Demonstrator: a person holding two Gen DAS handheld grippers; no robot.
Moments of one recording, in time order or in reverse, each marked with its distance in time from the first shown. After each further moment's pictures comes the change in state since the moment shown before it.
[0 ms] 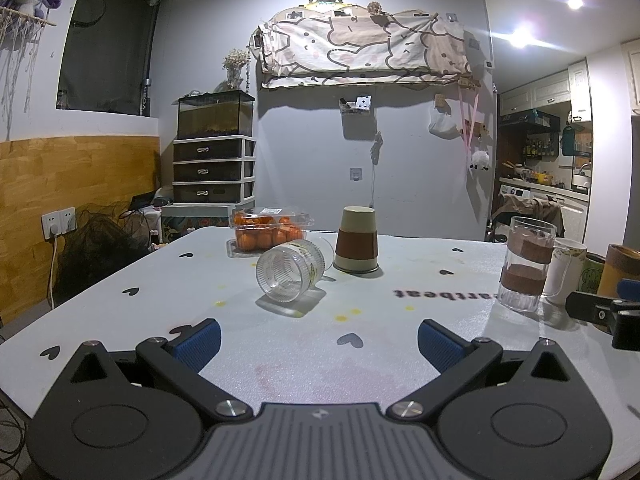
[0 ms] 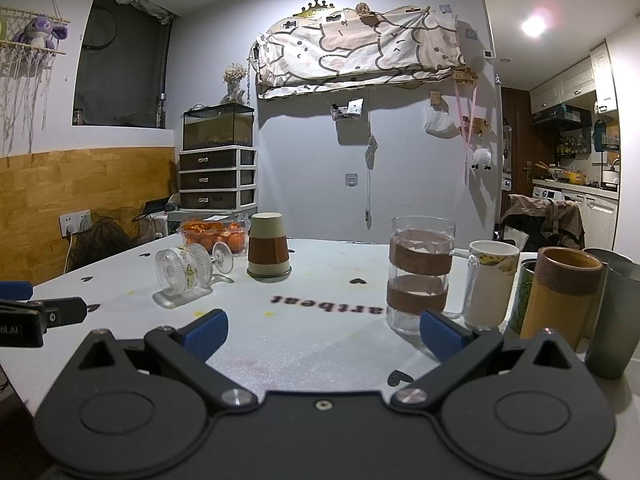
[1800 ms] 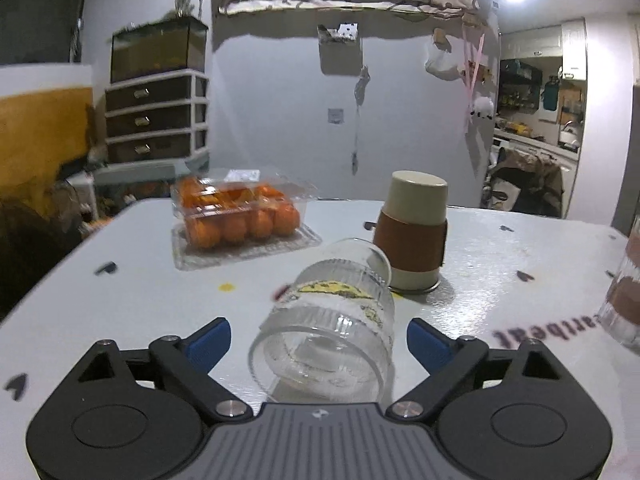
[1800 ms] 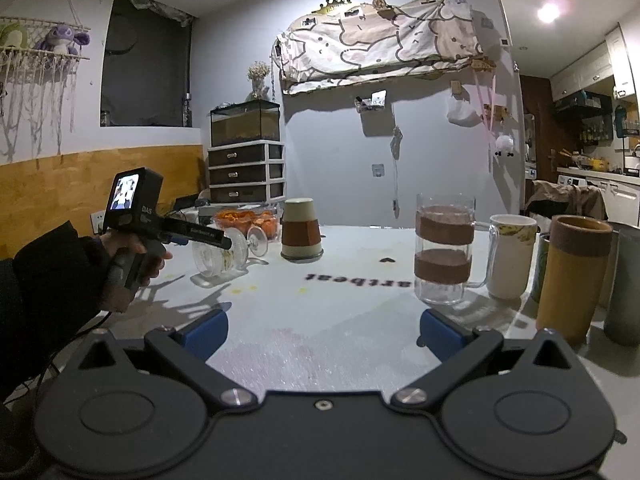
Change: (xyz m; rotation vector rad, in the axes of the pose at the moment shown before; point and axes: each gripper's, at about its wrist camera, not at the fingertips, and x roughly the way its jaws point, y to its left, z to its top) left arm 0.258 0.070 0.057 0.030 0.188 -0.172; right arm -0.025 0.004 -0.023 0.023 0.026 0.086
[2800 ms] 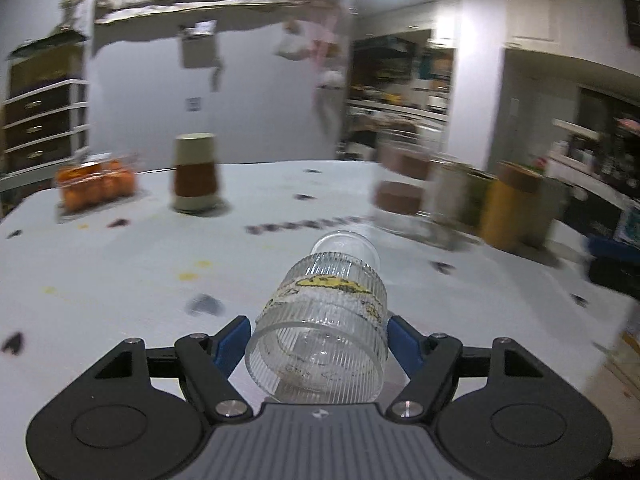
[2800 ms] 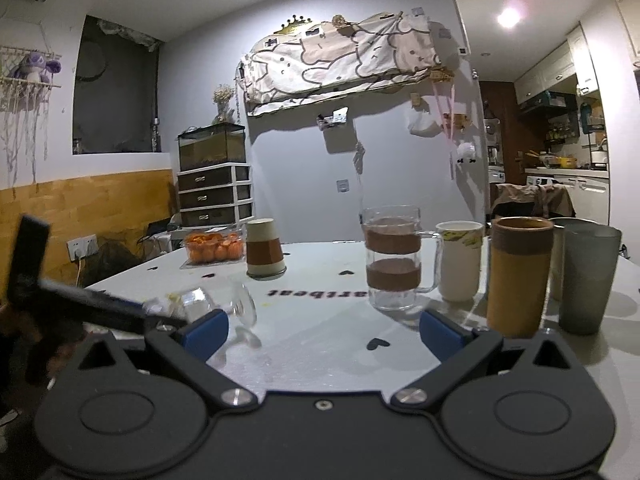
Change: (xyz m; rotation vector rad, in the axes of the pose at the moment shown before) left arm -0.155 -0.125 -0.094 0.164 0.045 -0.343; right arm -0.031 -0.032 0.000 0.074 -0.062 -0.083
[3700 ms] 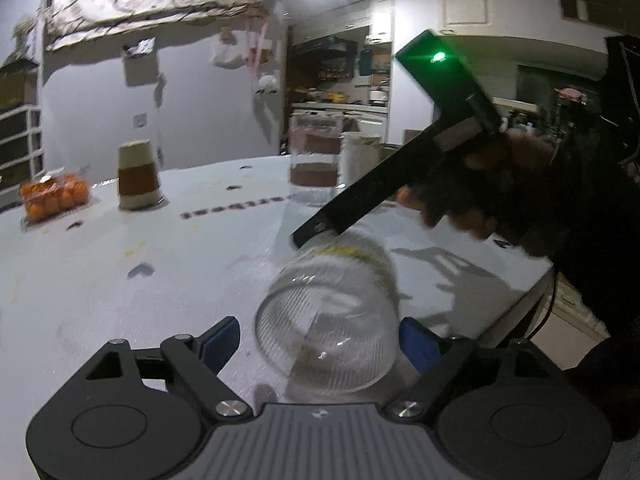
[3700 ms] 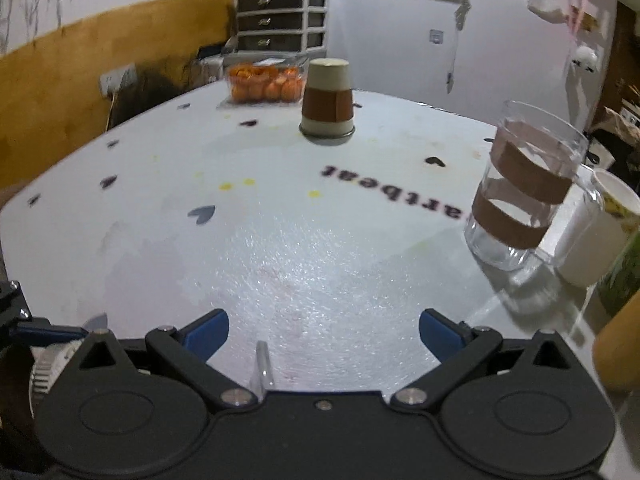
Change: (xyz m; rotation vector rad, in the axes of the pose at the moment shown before) left arm -0.040 -0.039 -0.045 0.076 -0.016 -0.100; right arm 0.163 0.038 0.033 -0.268 0.587 0.182
